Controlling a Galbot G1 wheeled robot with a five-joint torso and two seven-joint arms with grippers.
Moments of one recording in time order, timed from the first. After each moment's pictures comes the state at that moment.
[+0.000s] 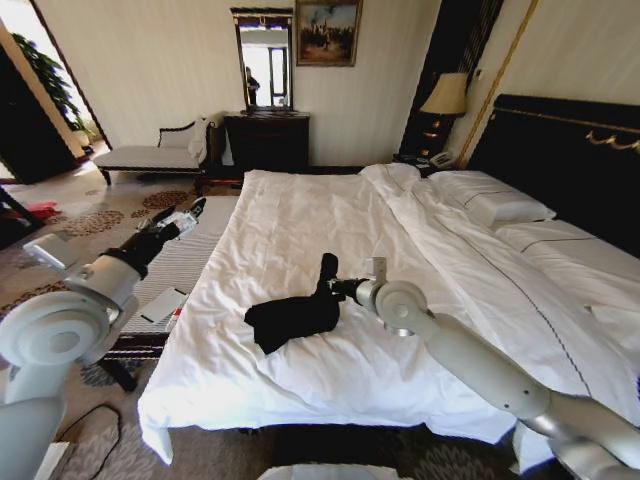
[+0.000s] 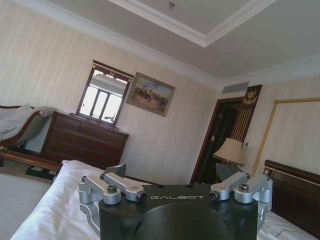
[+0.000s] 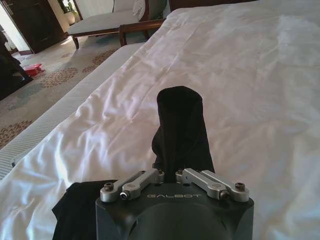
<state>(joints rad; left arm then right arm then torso) 1.14 -0.76 -0.86 -2.32 -1.39 0.40 -0.30 -0.47 0.89 -0.29 1.97 1.46 -0.62 0.71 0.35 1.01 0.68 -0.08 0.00</state>
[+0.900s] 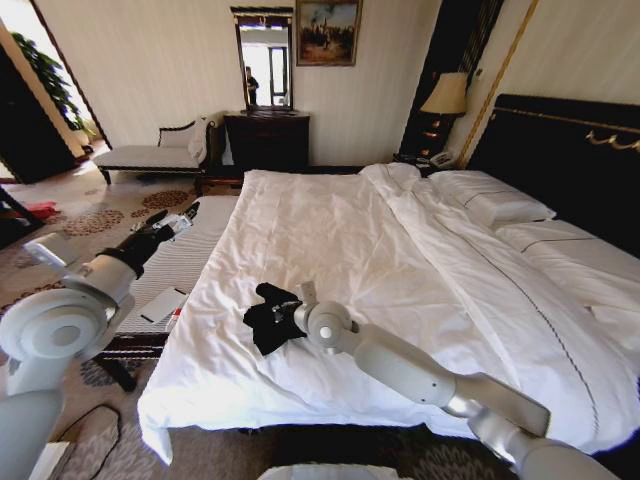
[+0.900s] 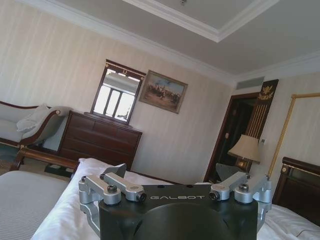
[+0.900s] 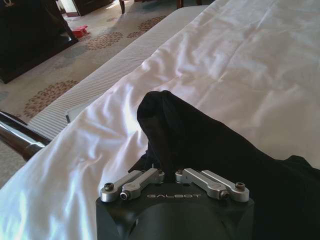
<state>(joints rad) 1.13 -0.74 -0.86 -2.27 -1.37 0.41 -0.31 -0.43 1.22 -0.55 1.78 1.30 -0.62 0.69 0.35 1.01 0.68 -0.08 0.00</state>
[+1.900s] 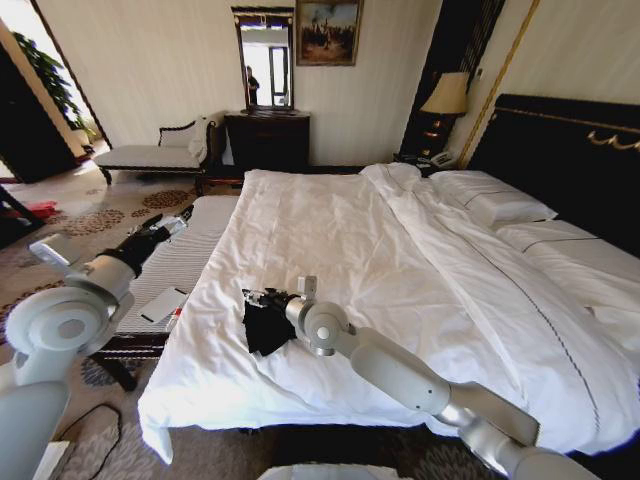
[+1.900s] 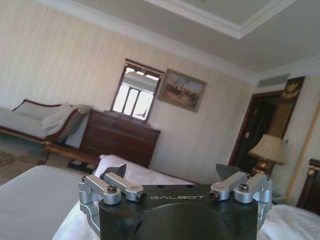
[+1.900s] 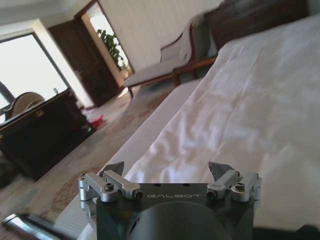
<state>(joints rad) 1.14 -0.77 -0.86 -2.21 -1.32 0.42 -0.33 -0.51 1.16 -0.40 1.85 1.22 -0.31 0.54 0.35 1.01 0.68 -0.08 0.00</state>
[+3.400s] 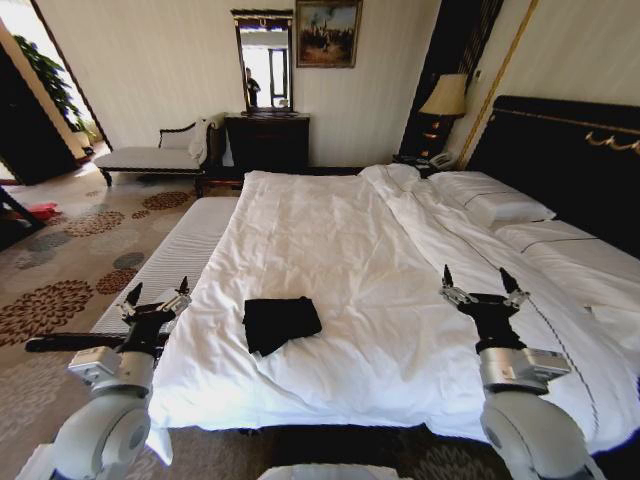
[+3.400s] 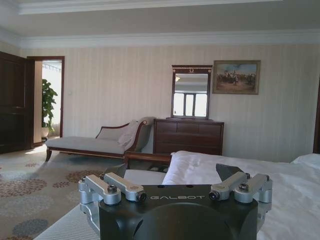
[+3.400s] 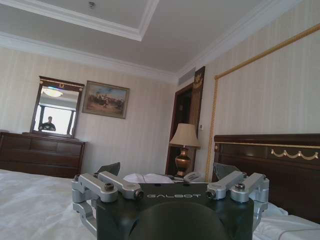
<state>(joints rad) 1.64 -1.17 -0.82 -2.41 -0.55 0.21 -0.30 -1.68 1.16 0.80 2.45 0.30 -0.13 0.39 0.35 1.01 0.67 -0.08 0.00</state>
